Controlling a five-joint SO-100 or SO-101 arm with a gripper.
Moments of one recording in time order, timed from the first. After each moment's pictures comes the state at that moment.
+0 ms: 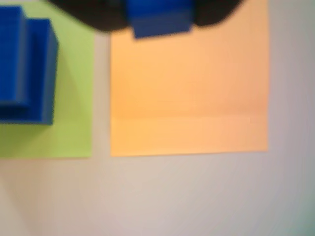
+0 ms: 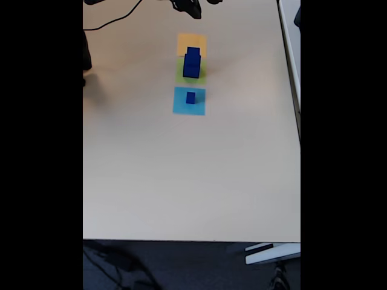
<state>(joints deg) -12.3 80.4 60.7 72.9 106.3</state>
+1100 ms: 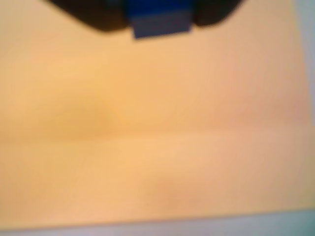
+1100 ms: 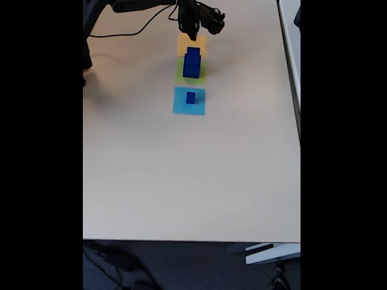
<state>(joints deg) -17.8 51.5 52.7 66.9 112.9</state>
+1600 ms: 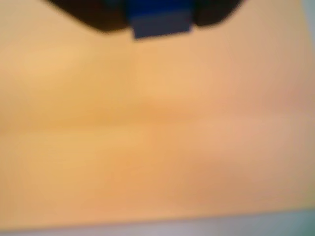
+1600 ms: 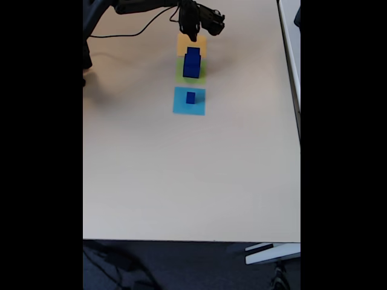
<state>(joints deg) -18.0 48.6 51.0 66.8 113.4</state>
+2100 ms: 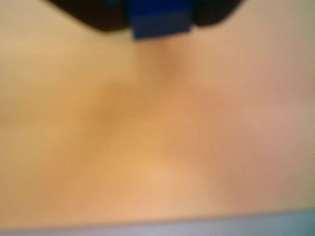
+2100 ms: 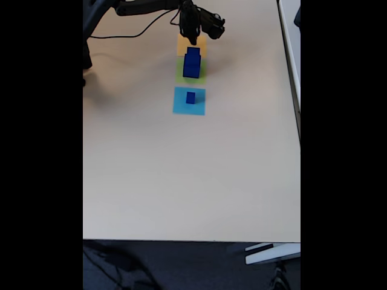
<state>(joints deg) -17.1 47.5 51.0 66.8 112.2</state>
